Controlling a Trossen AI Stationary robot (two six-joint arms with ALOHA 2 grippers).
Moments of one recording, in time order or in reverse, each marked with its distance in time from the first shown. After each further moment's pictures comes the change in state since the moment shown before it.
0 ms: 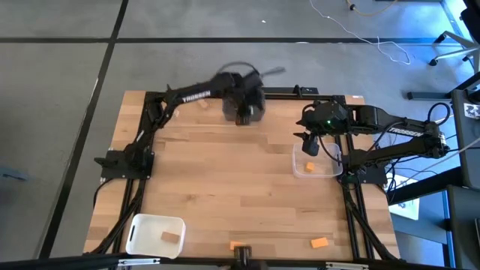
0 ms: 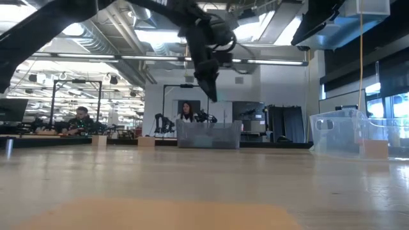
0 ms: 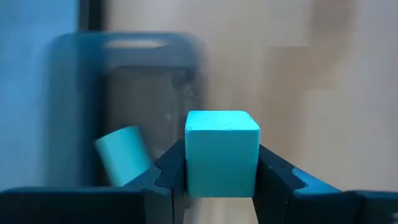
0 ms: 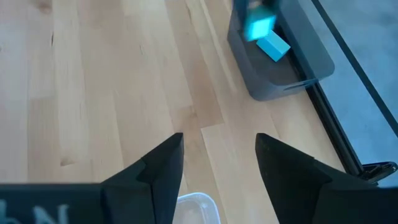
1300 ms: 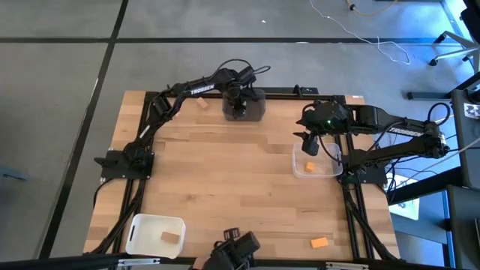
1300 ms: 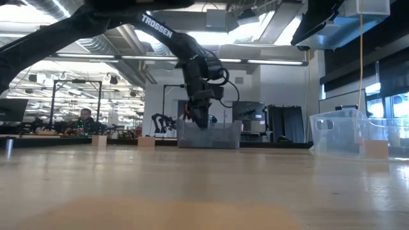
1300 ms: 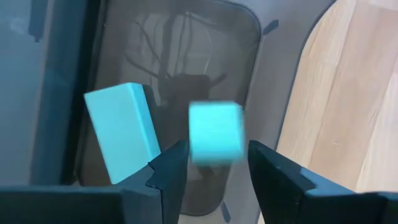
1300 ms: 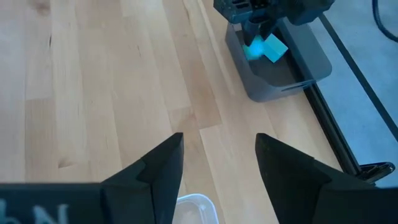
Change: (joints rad) left arm 0.134 0.141 -0.038 0.031 0.120 -0.052; right arm 0.000 -0.001 0.000 0.003 0.008 0.001
